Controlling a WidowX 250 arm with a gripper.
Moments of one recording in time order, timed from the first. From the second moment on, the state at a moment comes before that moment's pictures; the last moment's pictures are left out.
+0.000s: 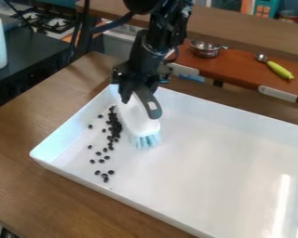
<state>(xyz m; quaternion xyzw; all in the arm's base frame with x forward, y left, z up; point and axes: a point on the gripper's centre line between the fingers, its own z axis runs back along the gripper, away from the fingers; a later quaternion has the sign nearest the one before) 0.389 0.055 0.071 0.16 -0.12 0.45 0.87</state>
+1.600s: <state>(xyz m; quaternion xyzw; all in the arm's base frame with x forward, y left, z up) 0.304 0.069 0.076 0.18 -0.13 0.40 0.89</state>
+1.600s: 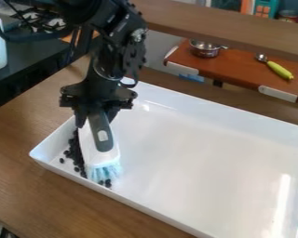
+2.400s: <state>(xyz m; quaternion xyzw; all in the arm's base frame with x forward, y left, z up) 0.328 -0.020 0.109 0.11 -0.18 0.33 0.92</state>
